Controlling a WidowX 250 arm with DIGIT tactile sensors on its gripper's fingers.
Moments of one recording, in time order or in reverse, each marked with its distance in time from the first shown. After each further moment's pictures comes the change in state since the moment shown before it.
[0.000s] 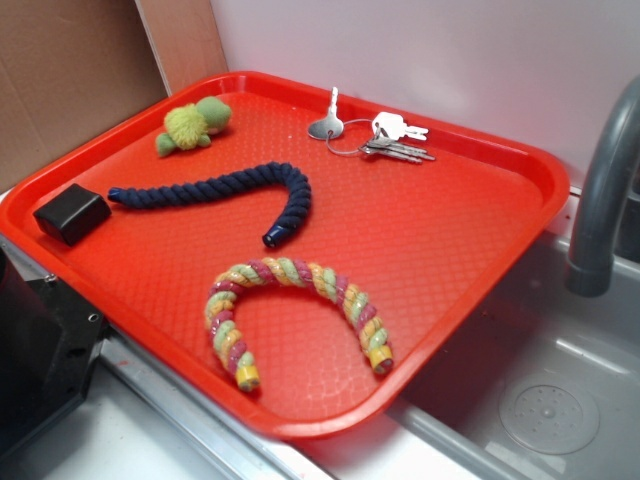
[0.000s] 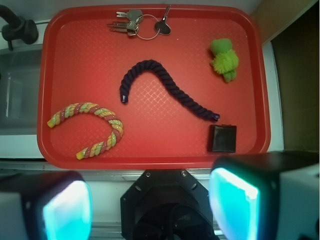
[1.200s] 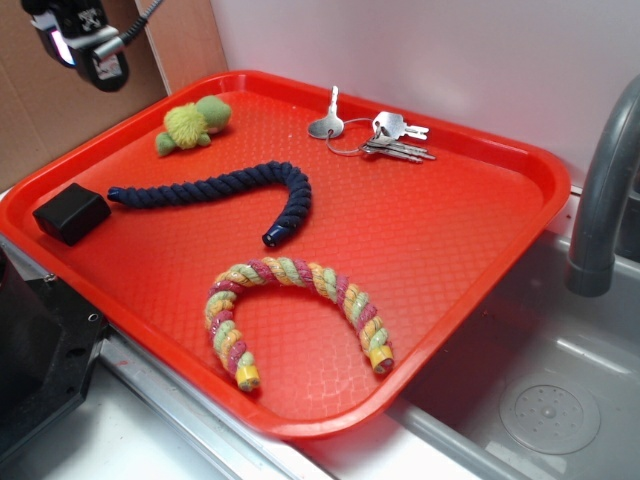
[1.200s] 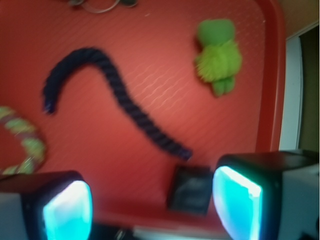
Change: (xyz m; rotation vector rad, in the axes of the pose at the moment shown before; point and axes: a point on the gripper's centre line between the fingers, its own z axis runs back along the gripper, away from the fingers) arm 0.053 0.106 -0.119 -0.027 0.076 -0.089
